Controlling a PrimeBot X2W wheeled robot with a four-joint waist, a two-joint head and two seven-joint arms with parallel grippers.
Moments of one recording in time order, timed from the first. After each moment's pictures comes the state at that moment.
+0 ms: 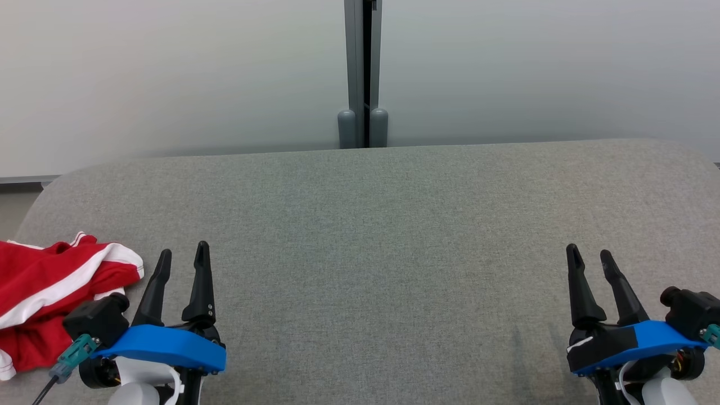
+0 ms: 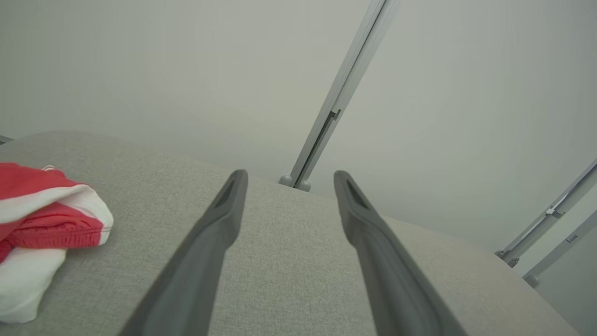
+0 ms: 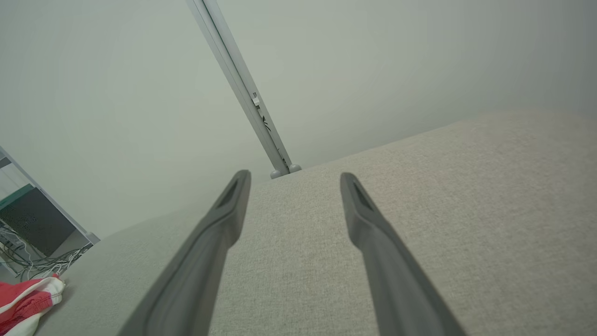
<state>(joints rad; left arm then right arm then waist) -0.12 0.14 -0.09 0.26 -0.58 -0.13 -0.15 -0.12 -0.08 -0.03 0.25 0.48 0.13 -0.15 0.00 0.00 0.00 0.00</state>
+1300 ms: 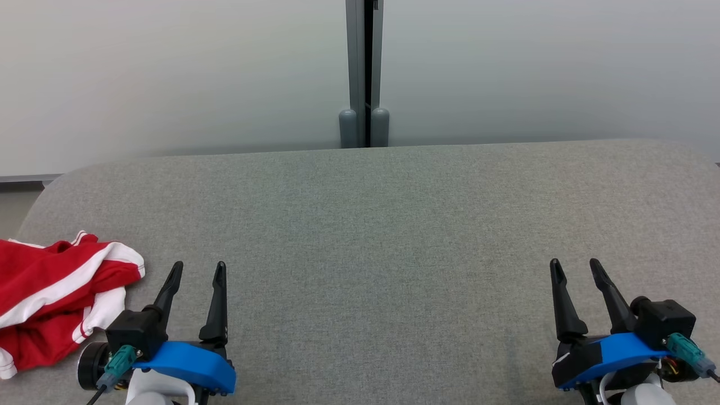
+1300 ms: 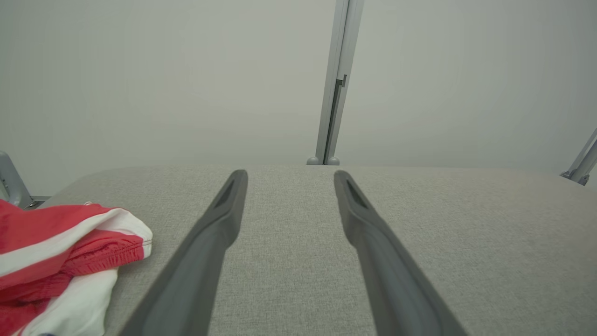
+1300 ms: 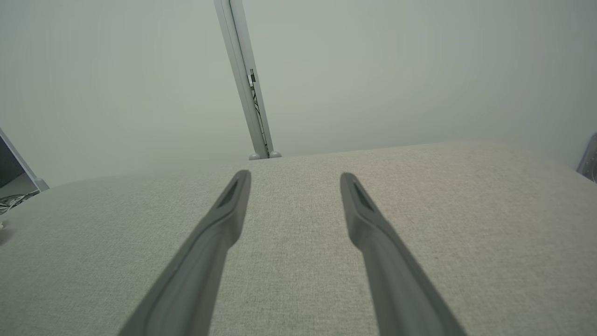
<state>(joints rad) -0.12 0.14 -0.11 0.36 -0.26 -0.13 -0.23 -0.13 -0.06 -0.04 0.34 0.21 0.13 -0.23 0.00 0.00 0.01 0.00</state>
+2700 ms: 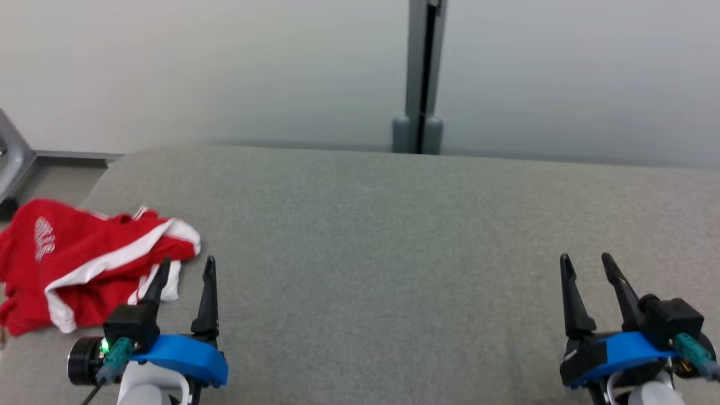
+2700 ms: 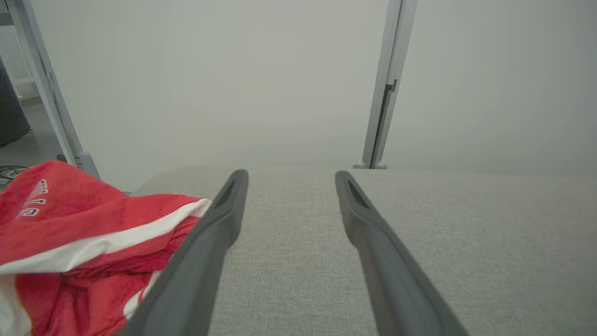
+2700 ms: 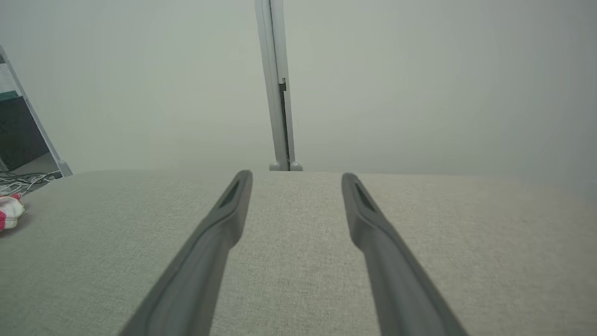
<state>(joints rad) -0.16 0.12 -0.06 0.42 -0.17 -0.13 -0.26 -0.13 -0.07 -0.07 0.33 0.14 0.13 -0.26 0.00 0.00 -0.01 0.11</state>
